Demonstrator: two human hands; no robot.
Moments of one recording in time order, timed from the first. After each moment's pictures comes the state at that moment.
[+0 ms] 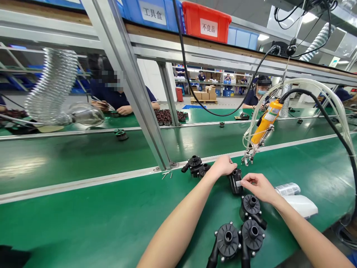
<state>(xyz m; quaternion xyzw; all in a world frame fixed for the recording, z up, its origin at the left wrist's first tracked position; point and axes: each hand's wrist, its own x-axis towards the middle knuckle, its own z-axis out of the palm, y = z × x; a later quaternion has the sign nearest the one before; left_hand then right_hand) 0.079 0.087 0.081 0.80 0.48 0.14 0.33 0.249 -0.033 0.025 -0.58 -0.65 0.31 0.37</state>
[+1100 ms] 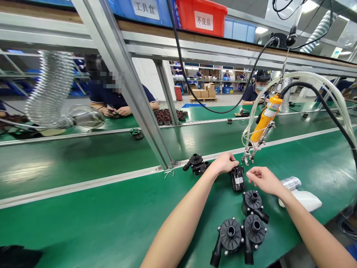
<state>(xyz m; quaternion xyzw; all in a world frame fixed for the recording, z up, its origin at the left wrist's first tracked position) 0.073 0.092 0.078 0.82 0.43 0.14 0.35 0.261 -0.036 0.035 -0.63 -0.64 0.30 0.33</state>
